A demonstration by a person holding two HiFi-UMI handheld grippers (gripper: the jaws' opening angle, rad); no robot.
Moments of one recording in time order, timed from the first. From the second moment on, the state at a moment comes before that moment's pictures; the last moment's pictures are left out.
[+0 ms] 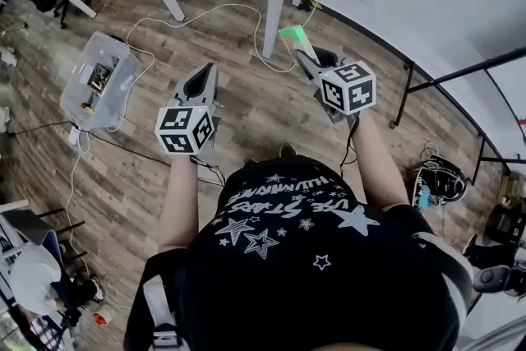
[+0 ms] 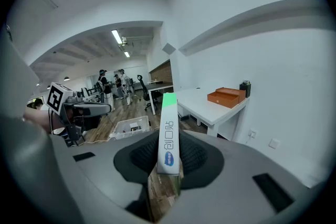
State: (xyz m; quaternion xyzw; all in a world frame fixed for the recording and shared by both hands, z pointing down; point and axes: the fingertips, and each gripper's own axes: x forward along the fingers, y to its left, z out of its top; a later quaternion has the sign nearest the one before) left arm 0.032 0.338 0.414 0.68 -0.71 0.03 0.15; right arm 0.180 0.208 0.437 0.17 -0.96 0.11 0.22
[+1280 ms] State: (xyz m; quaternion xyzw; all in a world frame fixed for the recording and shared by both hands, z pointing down) left arm -0.101 0.251 0.452 0.64 -0.74 0.04 0.19; right arm 0.052 0.075 0.483 0.16 -0.95 0.17 0.21
